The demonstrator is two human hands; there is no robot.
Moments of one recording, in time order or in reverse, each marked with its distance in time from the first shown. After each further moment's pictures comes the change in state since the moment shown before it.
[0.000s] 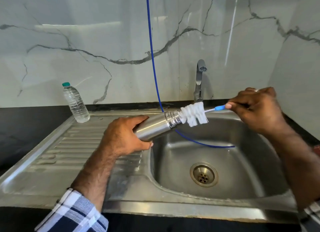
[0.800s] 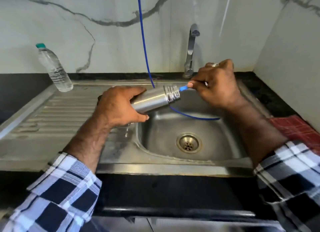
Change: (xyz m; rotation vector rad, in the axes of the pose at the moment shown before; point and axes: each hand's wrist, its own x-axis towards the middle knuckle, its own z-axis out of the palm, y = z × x) left_hand -0.005 0.018 0.013 0.000 -0.006 0.076; right_hand -0.001 -0.044 0.043 -0.034 -0.143 -0.154
